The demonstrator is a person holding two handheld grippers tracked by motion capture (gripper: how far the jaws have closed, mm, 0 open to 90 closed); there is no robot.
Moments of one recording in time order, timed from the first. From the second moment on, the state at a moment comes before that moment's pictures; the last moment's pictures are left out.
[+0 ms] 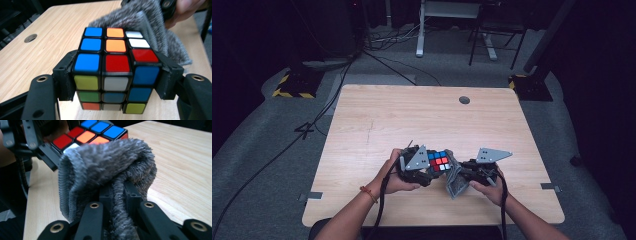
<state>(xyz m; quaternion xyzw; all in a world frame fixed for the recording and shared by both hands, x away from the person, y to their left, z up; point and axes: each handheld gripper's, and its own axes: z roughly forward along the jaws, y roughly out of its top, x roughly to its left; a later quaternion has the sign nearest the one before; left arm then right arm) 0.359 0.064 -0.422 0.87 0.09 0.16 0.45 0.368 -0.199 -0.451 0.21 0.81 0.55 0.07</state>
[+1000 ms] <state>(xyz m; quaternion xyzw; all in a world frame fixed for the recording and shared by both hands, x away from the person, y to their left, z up) 0.356 0.064 -0.420 0.88 0.08 0.17 0.43 0.367 -0.193 -0.461 0.20 0.84 0.49 0.10</state>
